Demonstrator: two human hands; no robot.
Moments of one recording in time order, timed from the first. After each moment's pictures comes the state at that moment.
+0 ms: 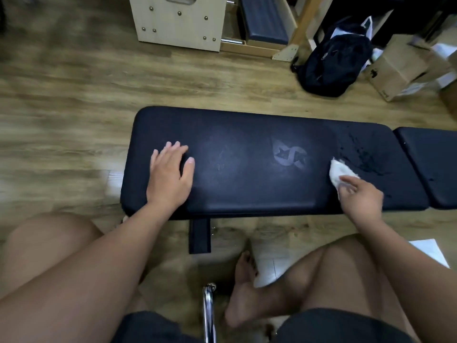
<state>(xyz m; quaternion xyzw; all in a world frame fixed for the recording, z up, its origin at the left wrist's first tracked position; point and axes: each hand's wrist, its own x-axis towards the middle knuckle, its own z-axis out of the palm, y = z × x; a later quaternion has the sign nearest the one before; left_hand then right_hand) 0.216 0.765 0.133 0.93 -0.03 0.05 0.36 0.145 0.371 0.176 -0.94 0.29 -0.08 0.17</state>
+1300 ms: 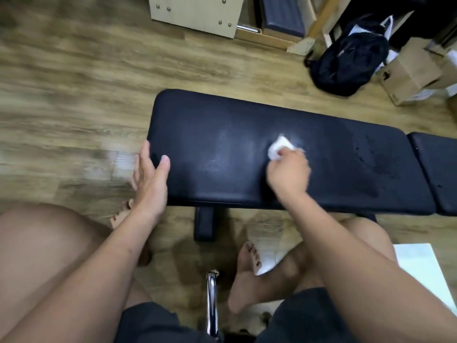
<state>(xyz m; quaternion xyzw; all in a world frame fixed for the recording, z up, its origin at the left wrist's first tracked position) 0.170 0.819 0.133 0.79 0.21 -0.01 0.57 0.206 0.568 0.178 -0.96 0.24 -0.05 0.12</state>
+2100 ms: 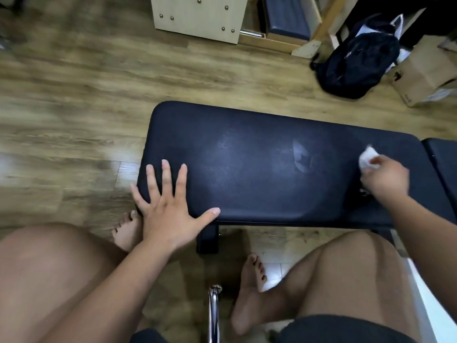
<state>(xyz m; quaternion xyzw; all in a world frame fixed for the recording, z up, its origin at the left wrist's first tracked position) 0.158 0.789 0.129 0.99 0.03 -0.08 0.14 0.229 0.361 0.195 -0.93 0.36 0.00 0.07</state>
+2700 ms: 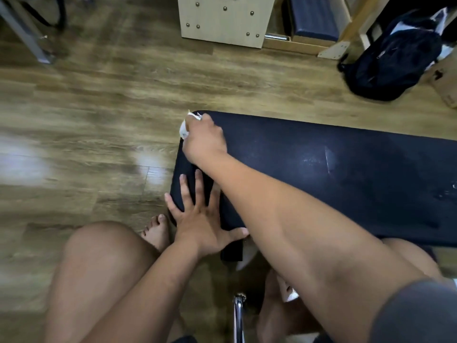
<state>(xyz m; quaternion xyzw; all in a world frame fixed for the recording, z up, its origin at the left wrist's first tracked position) 0.174 0.794 0.149 0.95 0.00 -0.28 0.10 0.316 0.771 0.178 -0.98 -0.08 0.10 0.16</state>
